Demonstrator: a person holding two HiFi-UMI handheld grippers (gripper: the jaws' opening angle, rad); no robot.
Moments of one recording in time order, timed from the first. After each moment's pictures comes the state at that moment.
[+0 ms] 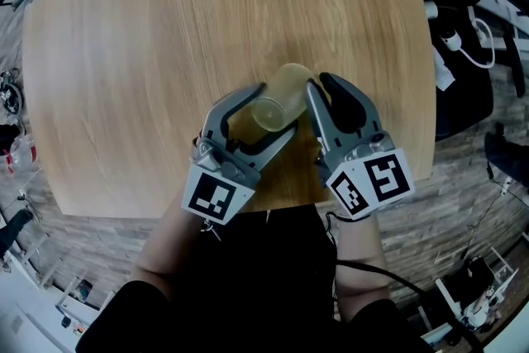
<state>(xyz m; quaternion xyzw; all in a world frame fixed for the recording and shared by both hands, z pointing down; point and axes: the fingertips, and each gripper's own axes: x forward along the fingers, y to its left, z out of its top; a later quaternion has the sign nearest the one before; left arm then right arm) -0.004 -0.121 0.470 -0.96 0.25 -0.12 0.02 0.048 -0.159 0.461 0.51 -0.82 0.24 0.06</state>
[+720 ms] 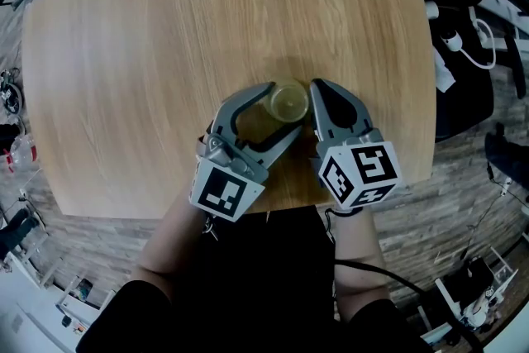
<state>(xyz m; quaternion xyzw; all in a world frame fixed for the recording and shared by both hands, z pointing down) 0.012 -0.126 0.482 -0.96 0.24 -0.16 0.00 0.055 -0.157 0.507 0.53 -0.79 0.28 0.12</state>
